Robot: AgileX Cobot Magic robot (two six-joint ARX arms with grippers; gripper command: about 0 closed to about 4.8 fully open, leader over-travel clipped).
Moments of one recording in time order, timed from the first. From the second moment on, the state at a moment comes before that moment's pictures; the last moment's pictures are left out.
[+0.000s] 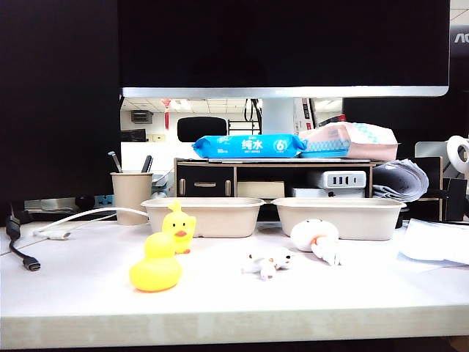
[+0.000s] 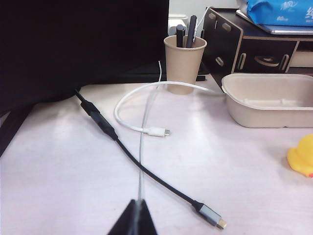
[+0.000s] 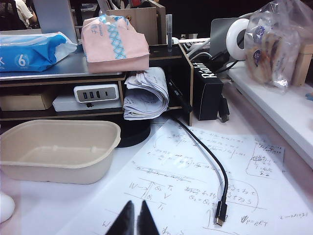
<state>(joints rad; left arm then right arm) -0.07 0.00 0.01 -0.13 0.04 -0.04 0.06 0.00 0.01 -0.02 0.07 0.06</state>
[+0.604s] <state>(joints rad) -0.42 0.02 0.01 -0.13 0.04 -0.04 0.06 0.00 0.01 -0.04 -0.01 0.27</state>
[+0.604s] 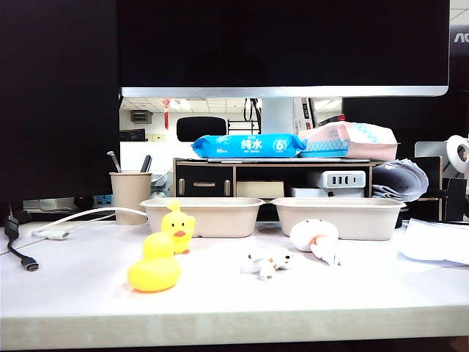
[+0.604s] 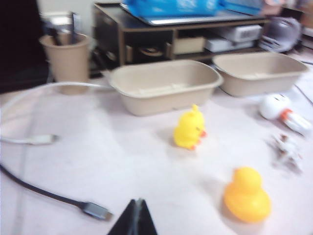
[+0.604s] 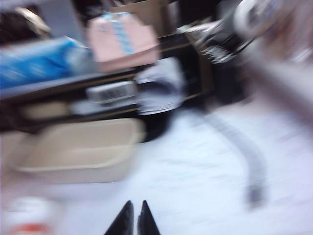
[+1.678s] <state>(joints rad) -0.43 0.20 0.01 -0.13 0.04 -0.04 0.55 1.17 0.83 0.24 -0.57 0.53</state>
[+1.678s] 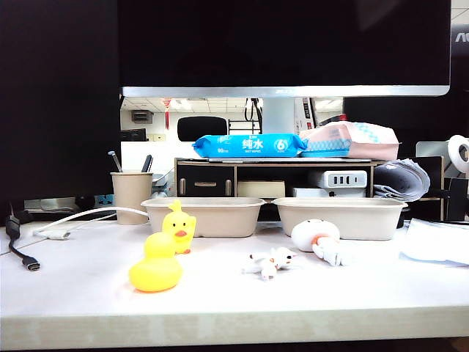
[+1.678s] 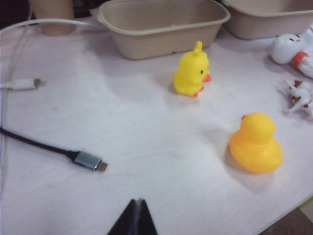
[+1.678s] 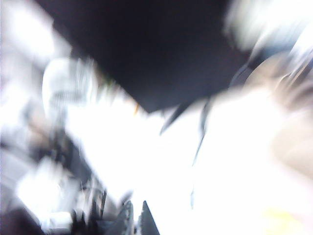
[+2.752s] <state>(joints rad) -0.43 0.20 0.01 -0.13 0.04 -0.04 0.82 1.80 1.04 0.11 0.01 0.23</state>
